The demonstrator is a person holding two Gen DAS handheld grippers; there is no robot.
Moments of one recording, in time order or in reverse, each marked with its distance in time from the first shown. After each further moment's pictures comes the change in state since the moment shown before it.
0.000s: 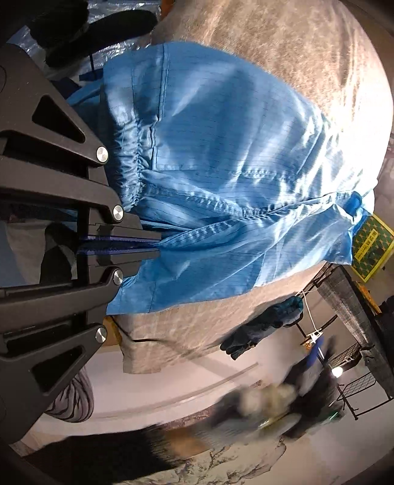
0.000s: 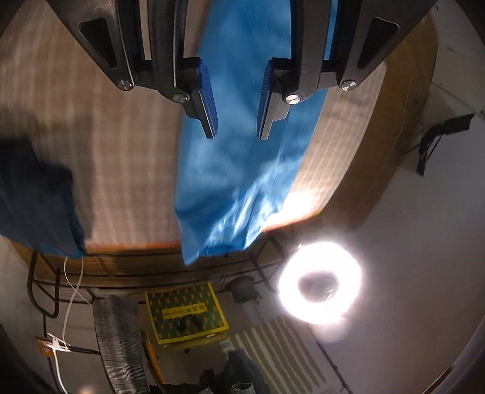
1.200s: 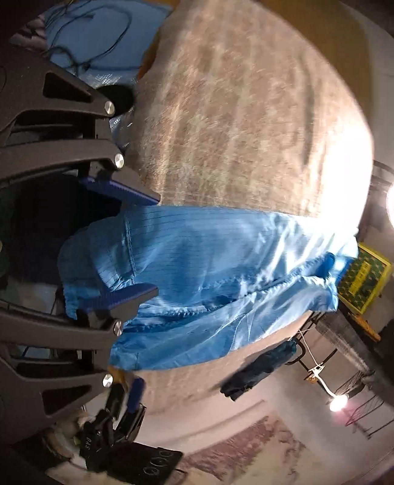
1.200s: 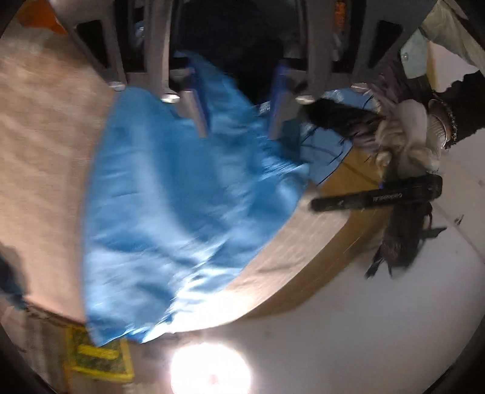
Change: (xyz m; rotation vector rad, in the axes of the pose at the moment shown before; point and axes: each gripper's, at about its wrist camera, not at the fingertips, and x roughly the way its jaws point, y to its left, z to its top) left arm -0.060 0.074 0.037 0.018 0.043 0.190; right arm -0.032 0.063 -0.262 -0.288 0.200 0.140
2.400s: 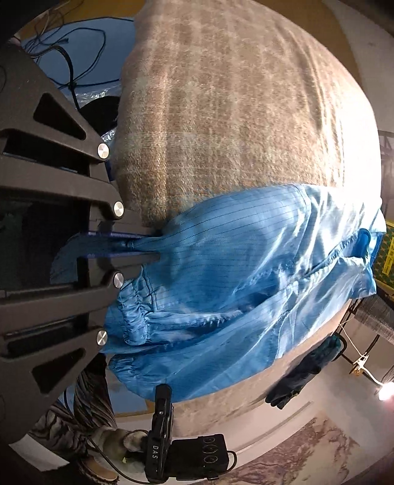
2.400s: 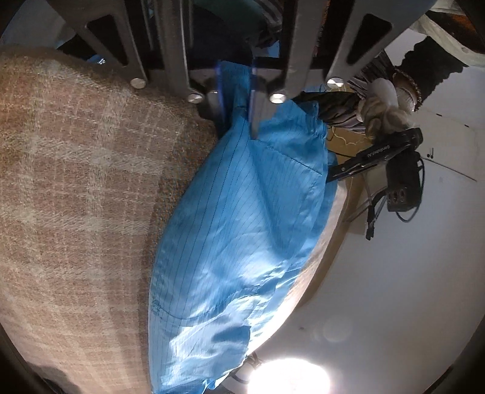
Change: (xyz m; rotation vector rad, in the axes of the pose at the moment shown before) left arm 0.038 -0.029 -0.007 0.201 0.089 0.098; right arm 0.042 -0.081 -0.011 0.329 0.101 0.222
